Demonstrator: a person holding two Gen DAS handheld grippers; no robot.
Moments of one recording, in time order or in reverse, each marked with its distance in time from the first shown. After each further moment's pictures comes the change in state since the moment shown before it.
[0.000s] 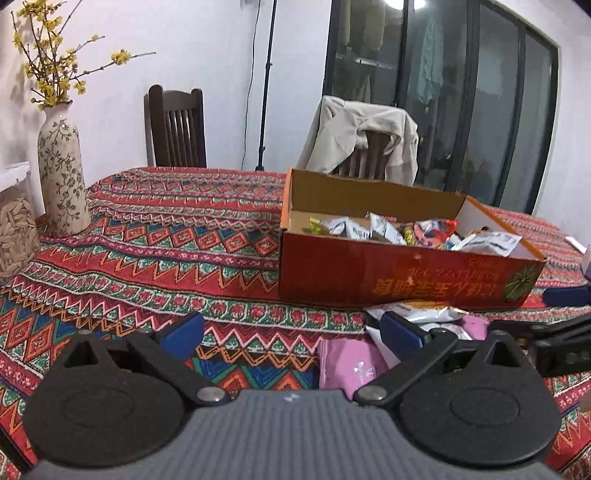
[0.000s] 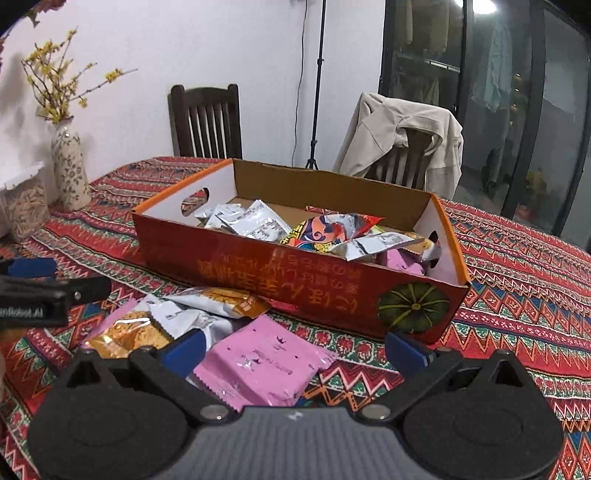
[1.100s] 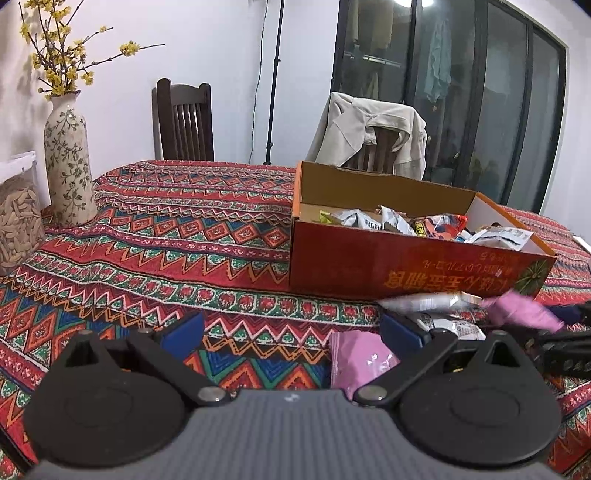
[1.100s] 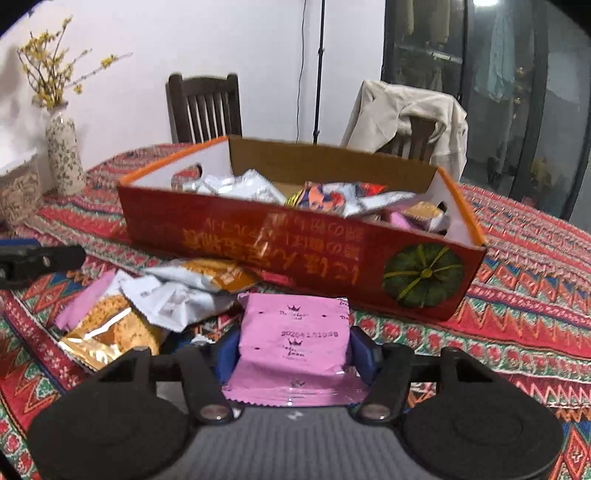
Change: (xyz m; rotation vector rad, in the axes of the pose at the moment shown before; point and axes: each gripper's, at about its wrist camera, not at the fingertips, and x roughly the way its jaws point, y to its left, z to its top) left arm 0.009 0.004 -0.004 -0.007 0.028 0.025; right arm 0.013 -0.012 -0.026 0.003 -0.035 0.020
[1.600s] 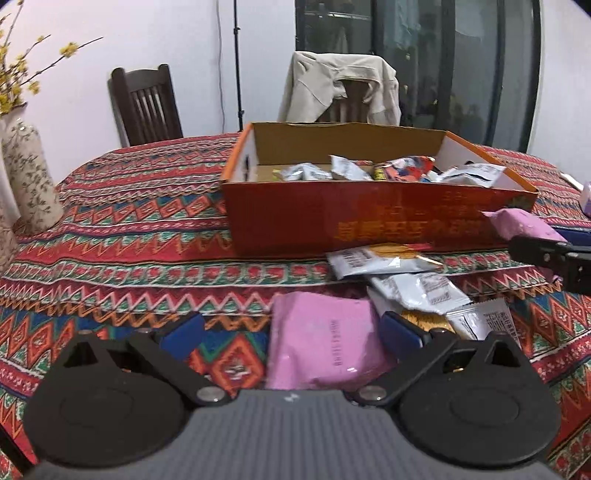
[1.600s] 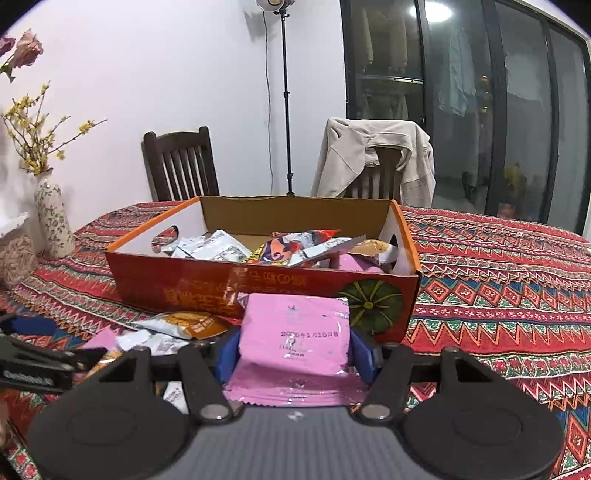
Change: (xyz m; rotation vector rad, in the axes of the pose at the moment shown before) left arm 0.012 -0.048 -0.006 0.142 0.130 -0.022; right arm -0.028 -0.031 0.003 0.111 -0.115 -0.016
